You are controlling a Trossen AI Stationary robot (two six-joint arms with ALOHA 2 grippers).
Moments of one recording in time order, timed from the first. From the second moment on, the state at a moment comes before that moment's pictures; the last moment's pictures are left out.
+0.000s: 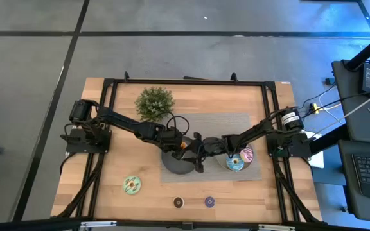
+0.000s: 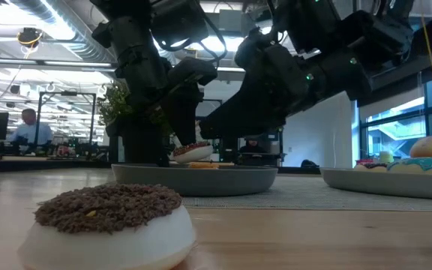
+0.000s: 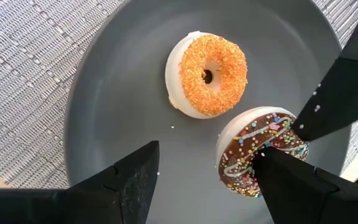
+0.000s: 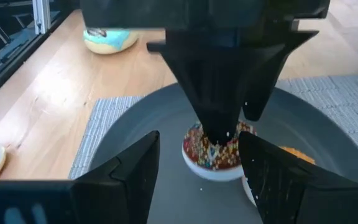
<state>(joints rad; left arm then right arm) -0.08 1.75 1.03 -0.36 -0.01 -1.06 0.19 1.90 0.80 0.68 0.08 0.15</state>
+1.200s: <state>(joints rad) -0.13 1.60 1.03 -0.47 -0.03 -0.93 0.08 1.59 0.80 0.13 0.05 0.21</state>
